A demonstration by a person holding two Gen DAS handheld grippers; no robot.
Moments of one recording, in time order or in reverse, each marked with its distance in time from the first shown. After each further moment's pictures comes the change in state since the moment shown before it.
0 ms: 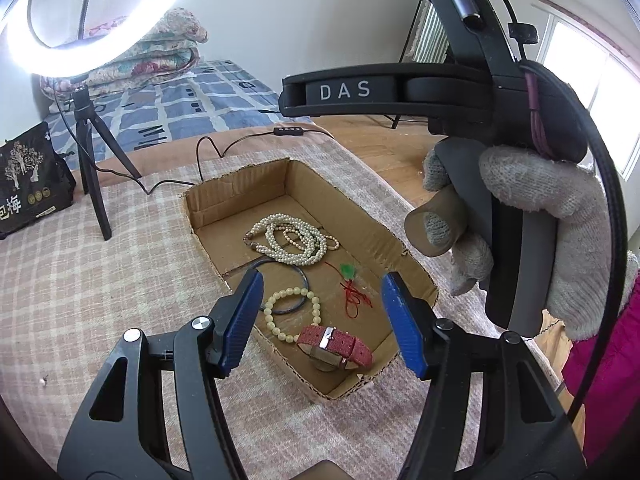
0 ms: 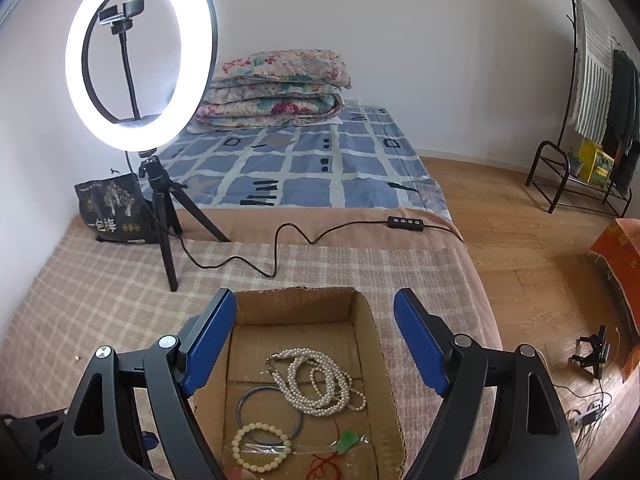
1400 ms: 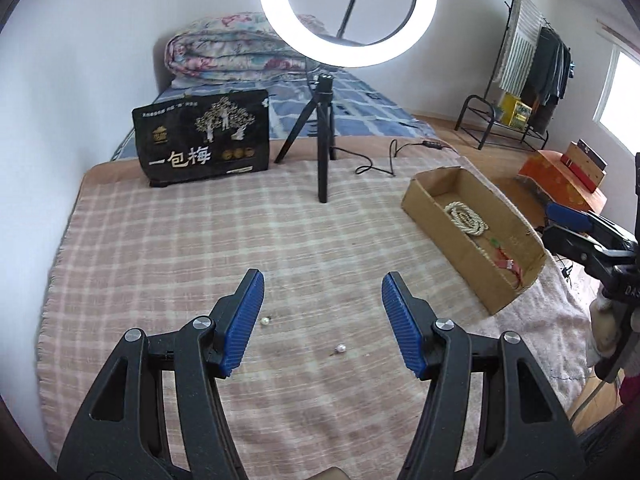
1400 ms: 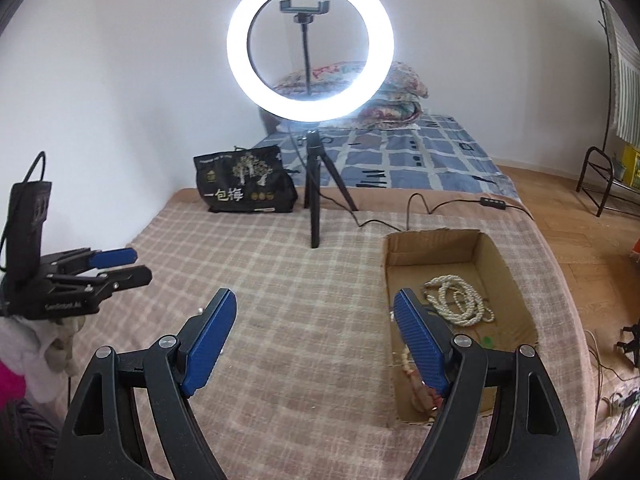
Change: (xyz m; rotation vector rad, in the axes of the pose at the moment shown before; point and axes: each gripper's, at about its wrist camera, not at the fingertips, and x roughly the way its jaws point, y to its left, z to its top) left arm -0.154 0.200 -0.063 -0.139 -0.024 0.260; right arm -0.088 0.134 -0.087 -0.061 -0.041 0.247
